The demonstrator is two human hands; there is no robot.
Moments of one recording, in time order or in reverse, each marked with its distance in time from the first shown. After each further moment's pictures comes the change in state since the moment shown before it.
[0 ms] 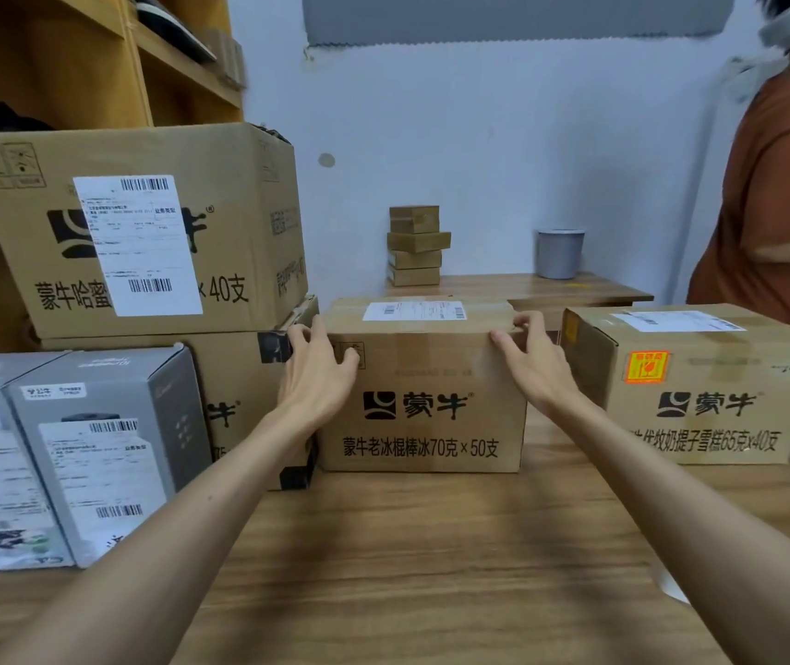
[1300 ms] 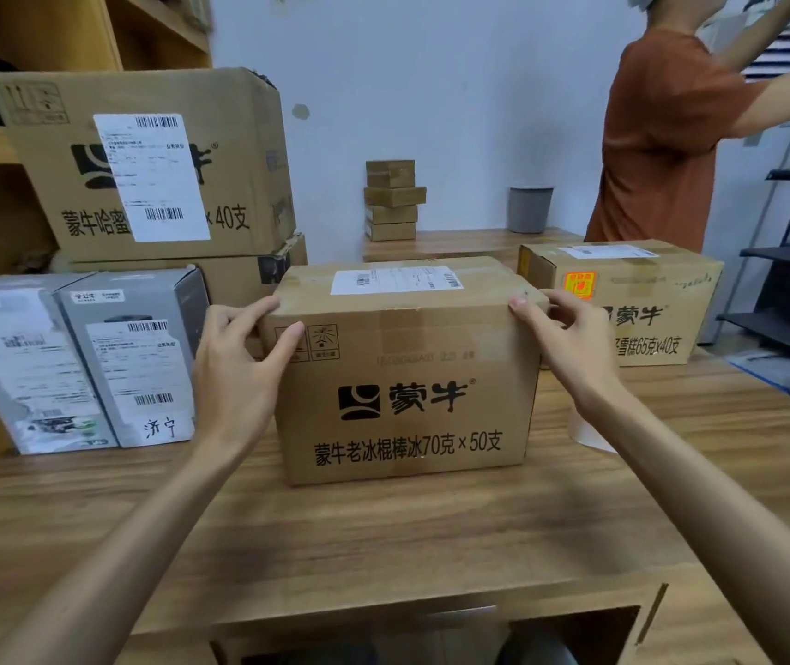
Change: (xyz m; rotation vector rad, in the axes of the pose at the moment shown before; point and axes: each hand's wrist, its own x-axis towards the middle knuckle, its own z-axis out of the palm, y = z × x) left_hand -0.172 -0.028 -0.074 -0.320 0.387 0.201; right_hand -0.167 0.000 -0.072 0.273 0.232 -0.026
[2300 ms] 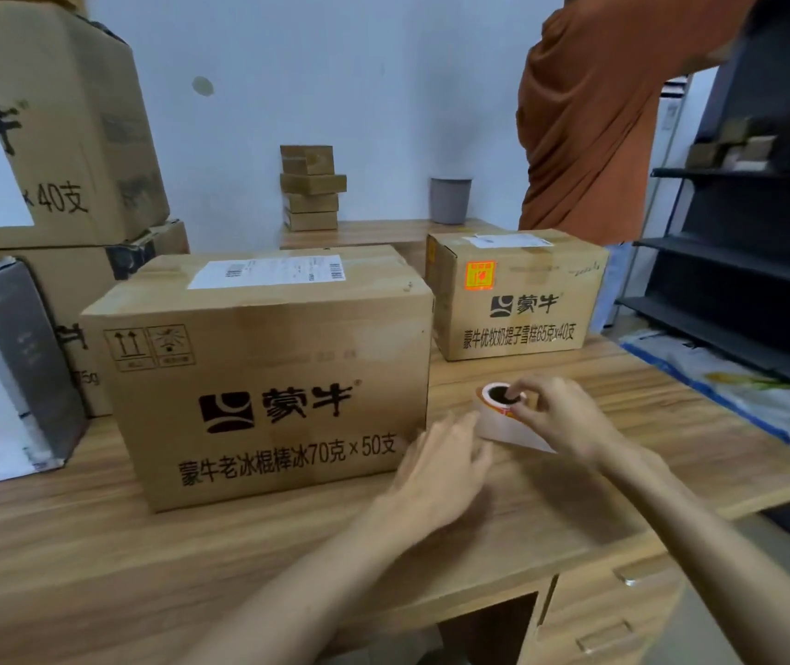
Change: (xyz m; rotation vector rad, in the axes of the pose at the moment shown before) left_hand -0.138 0.123 0.209 -0.008 -0.932 0.189; right_hand 0.005 0.130 -0.109 -0.768 -0.338 -0.099
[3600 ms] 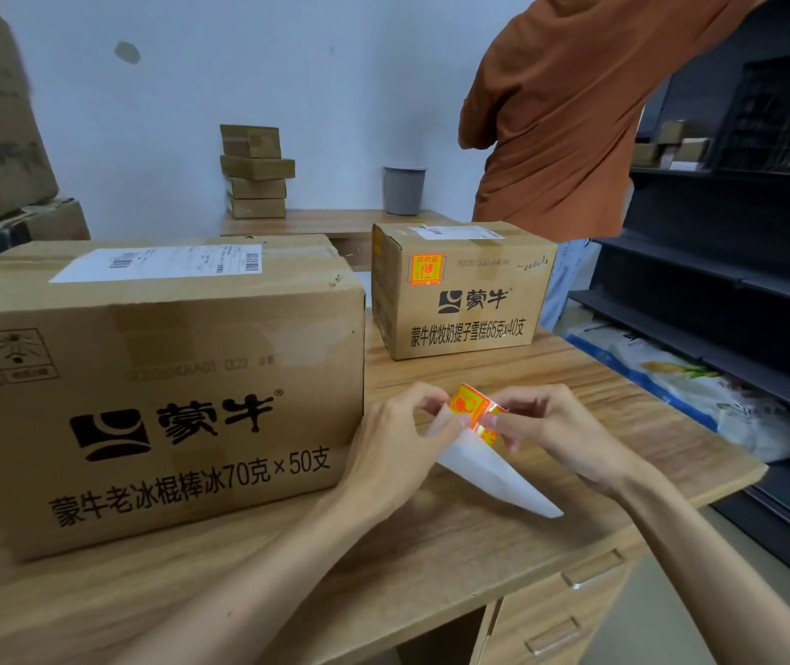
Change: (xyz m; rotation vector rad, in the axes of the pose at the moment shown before) left_hand 0.040 0.002 0.013 -0.410 0.181 -0.062; right_hand -0.029 0.015 -0.040 0.795 -0.205 0.017
